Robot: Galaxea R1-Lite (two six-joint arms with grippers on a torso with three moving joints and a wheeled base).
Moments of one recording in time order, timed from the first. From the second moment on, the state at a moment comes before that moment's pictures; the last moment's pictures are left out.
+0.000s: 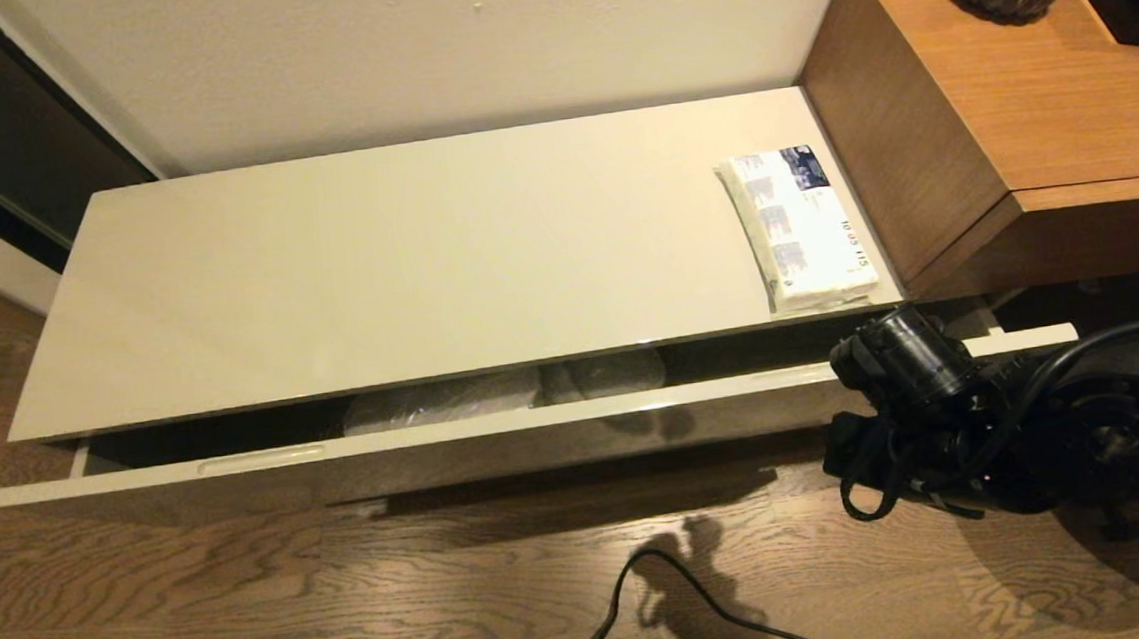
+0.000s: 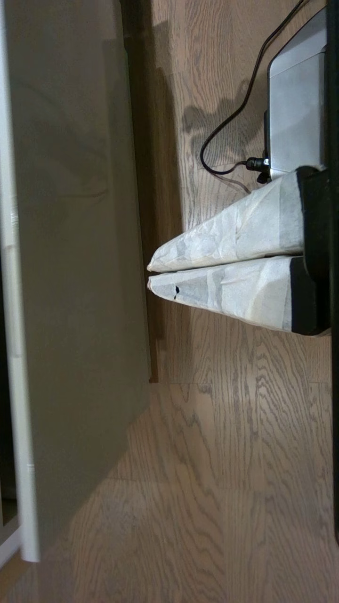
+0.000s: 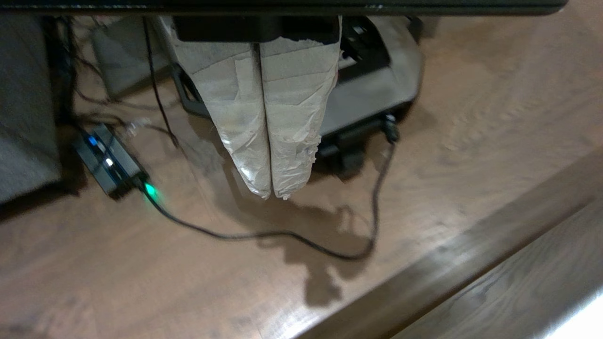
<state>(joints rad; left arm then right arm) 0.01 0.00 0.00 0.00 0.00 -0.02 0.53 1.75 -0.91 0.10 -0.48 0.82</state>
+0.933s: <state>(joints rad) 0.01 0.00 0.00 0.00 0.00 -0.02 0.53 1.52 -1.03 0.37 -0.48 0.77</state>
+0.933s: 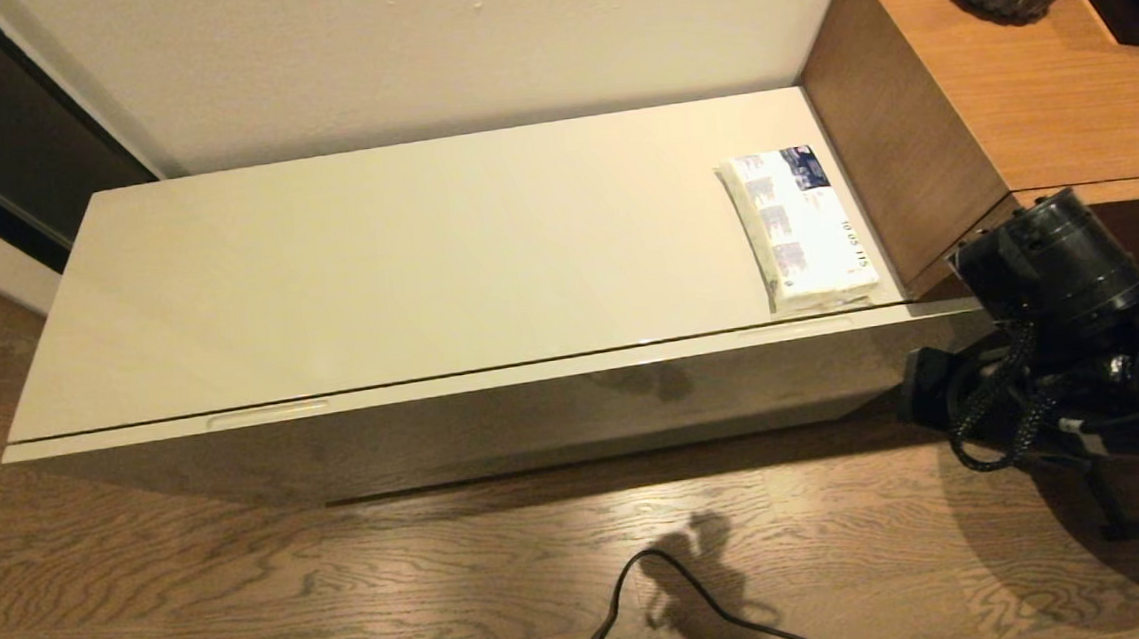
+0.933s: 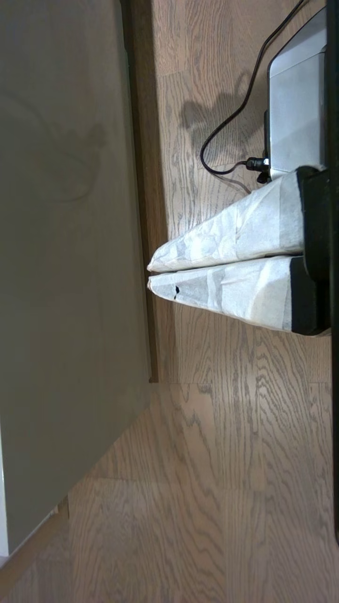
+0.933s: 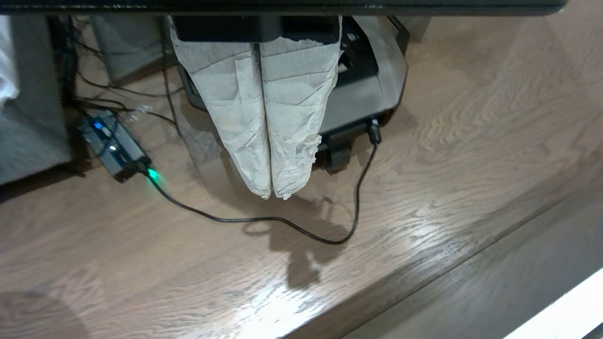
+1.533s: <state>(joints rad) 0.01 0.00 0.00 0.00 0.00 -0.02 0.52 1.21 -1.06 0.78 -0.48 0.79</state>
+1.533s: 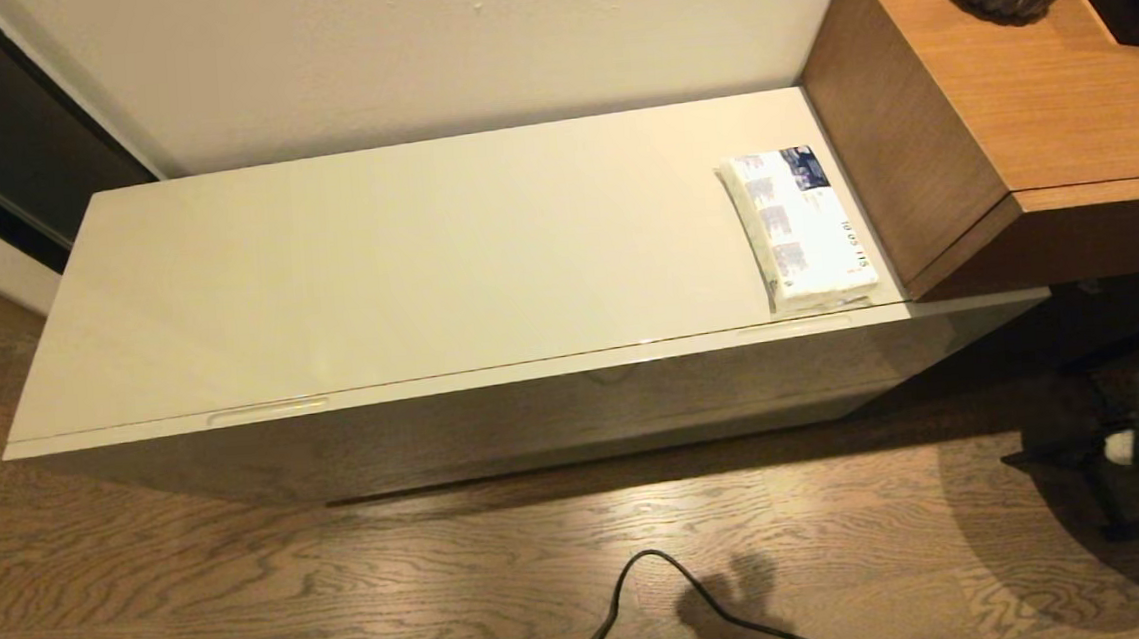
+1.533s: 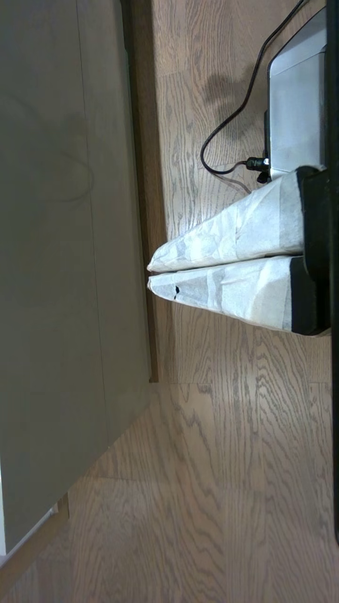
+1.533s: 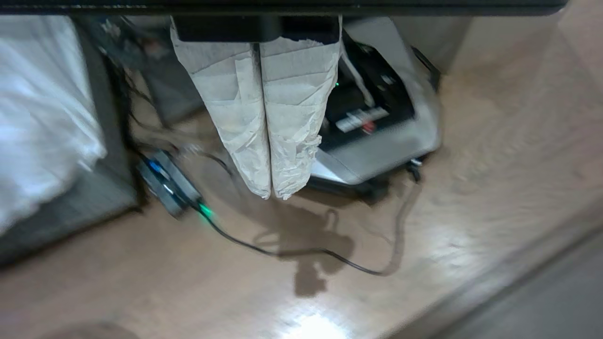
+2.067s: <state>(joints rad) 0.01 0.00 0.00 0.00 0.00 -0.02 0.41 0.75 -1.16 1.28 -0.47 0.60</state>
